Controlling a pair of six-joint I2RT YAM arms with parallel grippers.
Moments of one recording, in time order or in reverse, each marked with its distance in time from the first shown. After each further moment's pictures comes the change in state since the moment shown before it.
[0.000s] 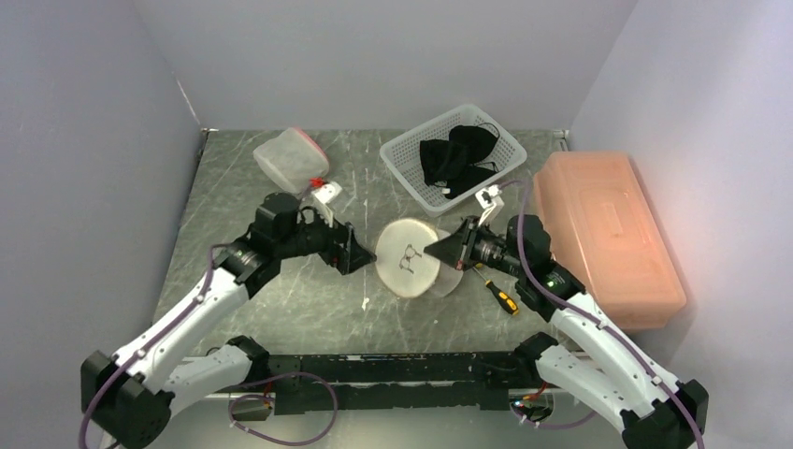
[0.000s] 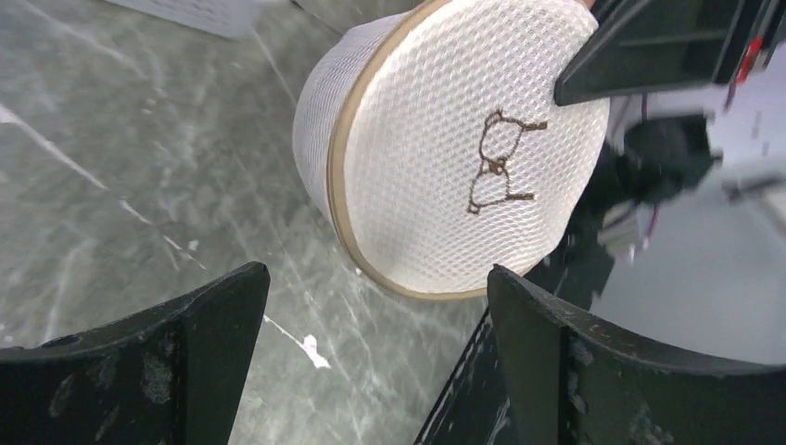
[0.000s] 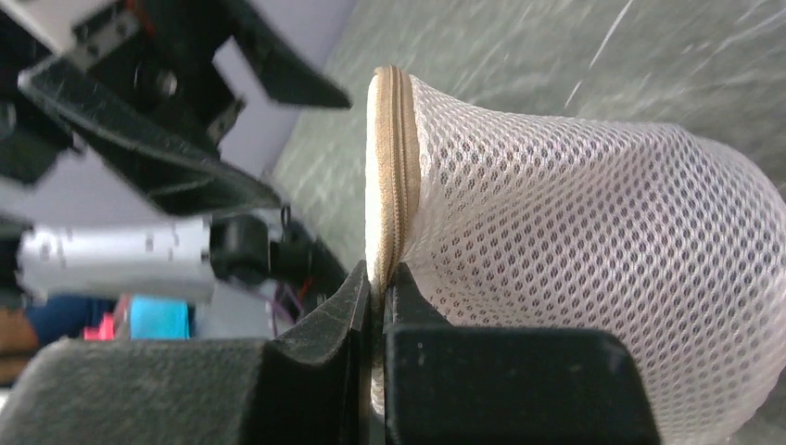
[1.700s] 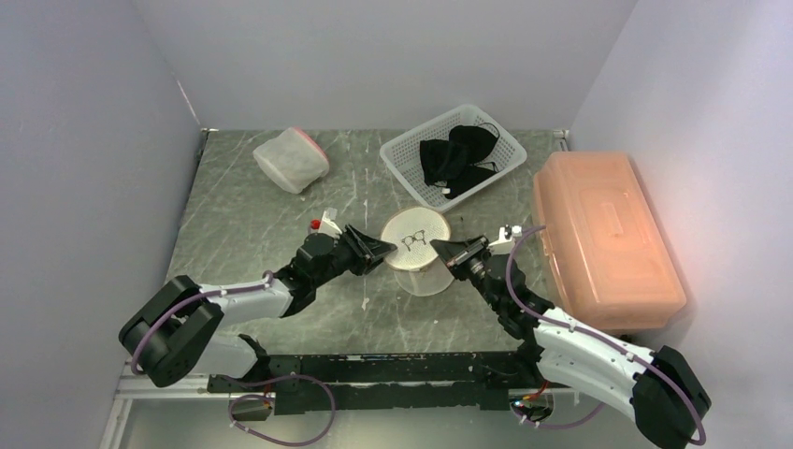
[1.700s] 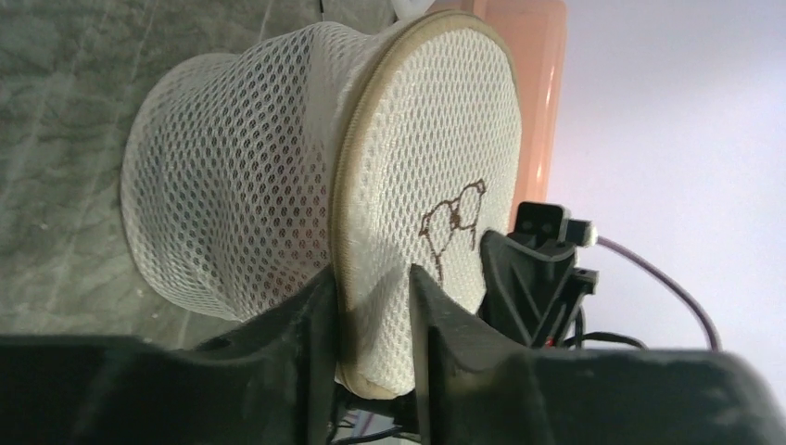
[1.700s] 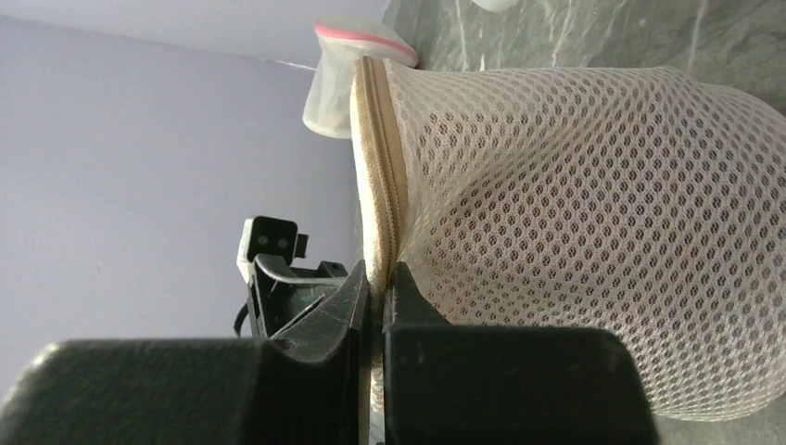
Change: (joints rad) left arm -0.178 0.320 -0.411 0.948 -0.478 -1.242; right arm 0.196 0.041 -0.390 0.531 0.757 0.652
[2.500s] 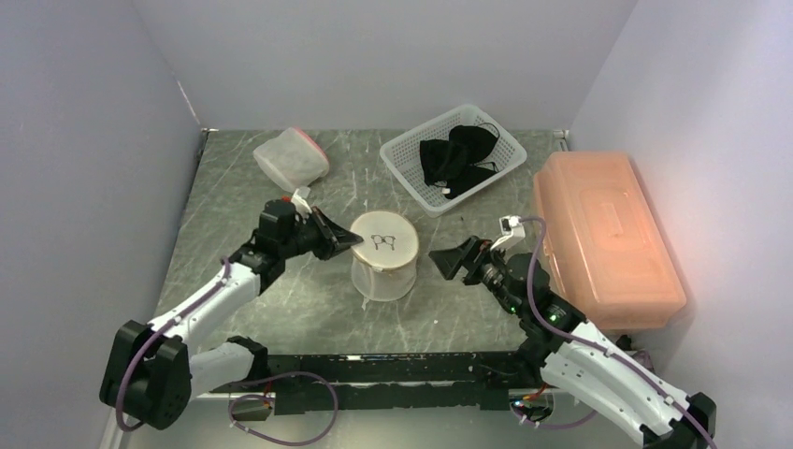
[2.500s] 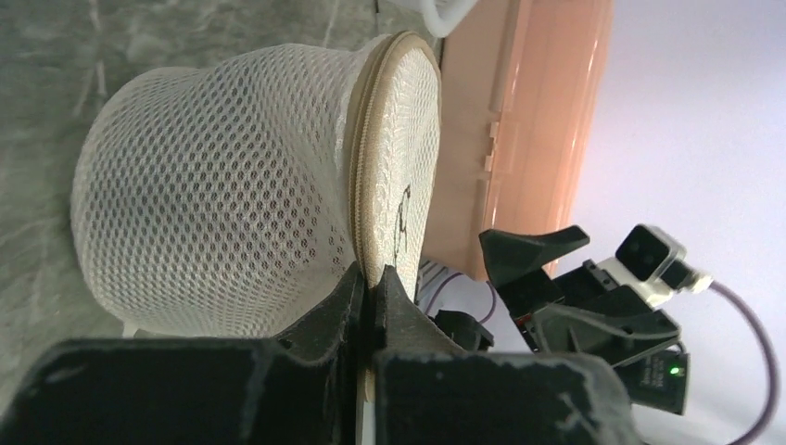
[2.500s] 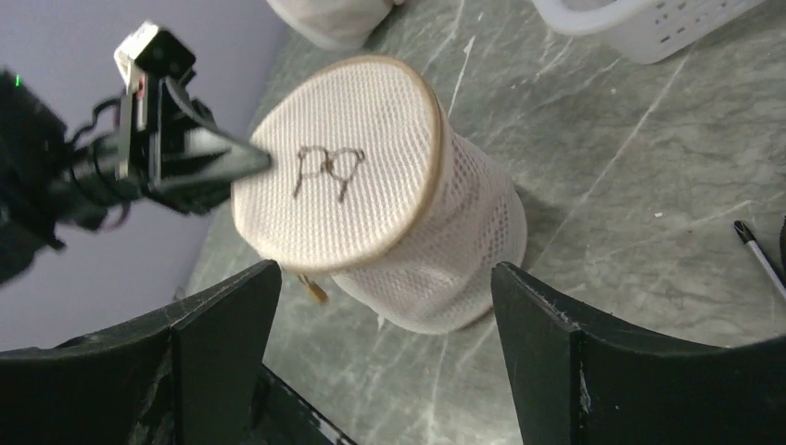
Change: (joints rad) left arm 0.285 -0.230 0.161 -0.563 0.309 0.237; right arm -0.010 -0.251 0.158 -0.430 -0.148 -0.532
